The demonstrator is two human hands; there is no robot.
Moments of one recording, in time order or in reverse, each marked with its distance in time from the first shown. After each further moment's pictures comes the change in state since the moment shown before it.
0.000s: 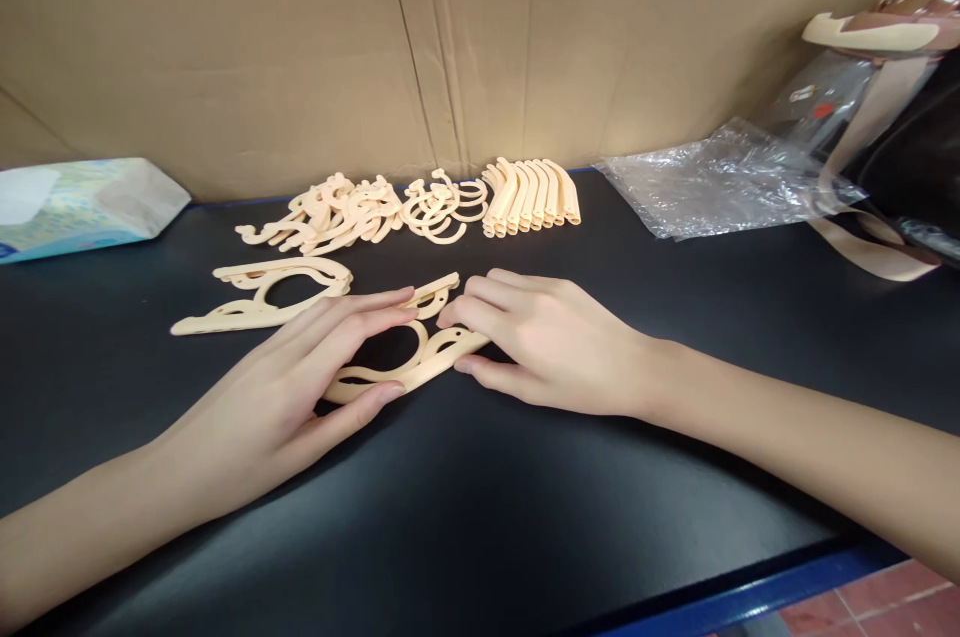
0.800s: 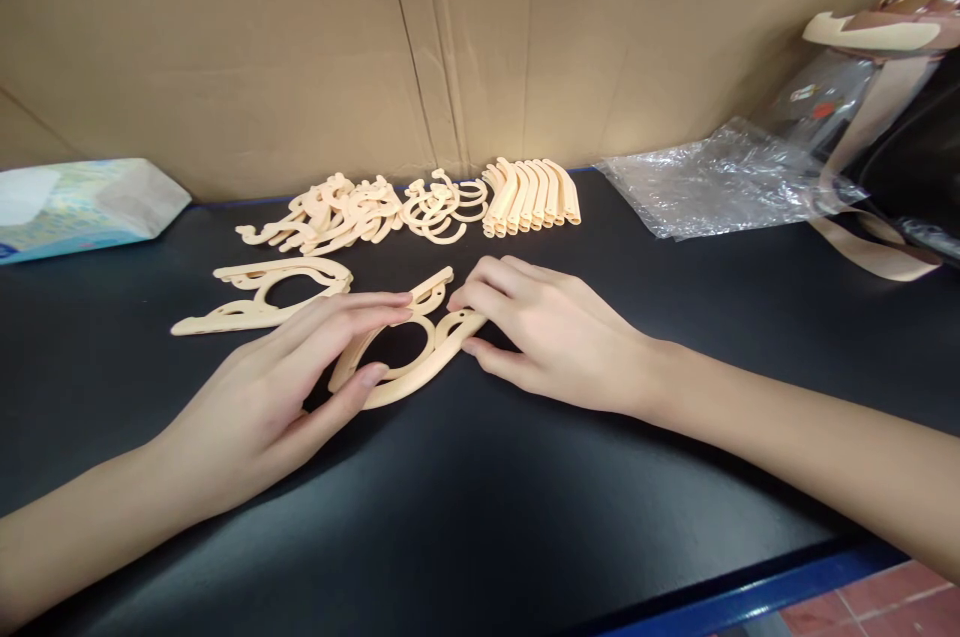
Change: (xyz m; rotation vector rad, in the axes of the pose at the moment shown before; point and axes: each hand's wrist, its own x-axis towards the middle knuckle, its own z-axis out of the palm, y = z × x) left_hand -0.001 0.000 -0.001 -0.015 0.048 -0.014; right_hand -0.001 0.001 0.003 -0.036 0.037 0.098
